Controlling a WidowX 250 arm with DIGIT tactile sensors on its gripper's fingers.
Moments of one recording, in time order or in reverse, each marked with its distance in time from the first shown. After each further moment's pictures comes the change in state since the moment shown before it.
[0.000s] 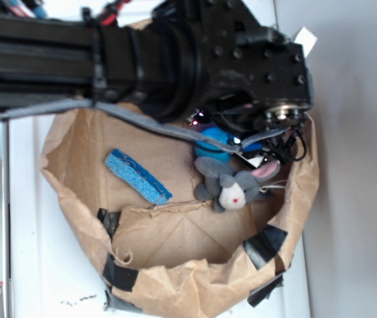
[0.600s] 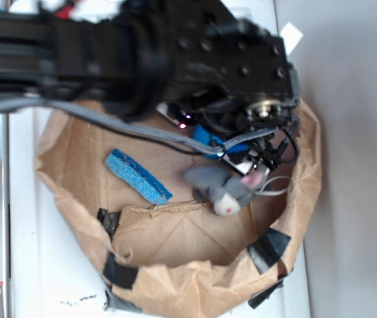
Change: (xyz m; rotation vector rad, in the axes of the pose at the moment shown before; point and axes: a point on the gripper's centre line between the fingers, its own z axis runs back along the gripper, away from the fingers) arm -0.016 0.007 0.023 -0.039 0.032 -0.040
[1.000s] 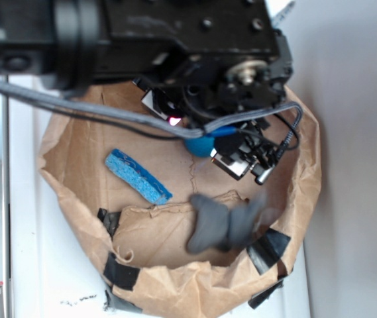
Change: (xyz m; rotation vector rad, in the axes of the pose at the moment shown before) arm -0.008 0.006 0.023 -0.067 0.012 -0.021
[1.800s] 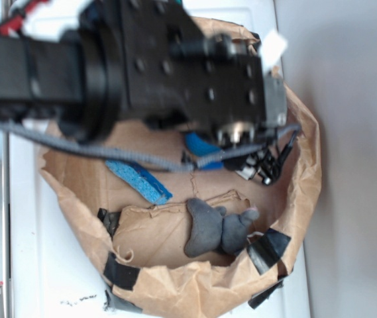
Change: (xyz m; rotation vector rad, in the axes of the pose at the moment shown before) arm 0.008 -0.010 -0.035 0.054 -0.137 0.049
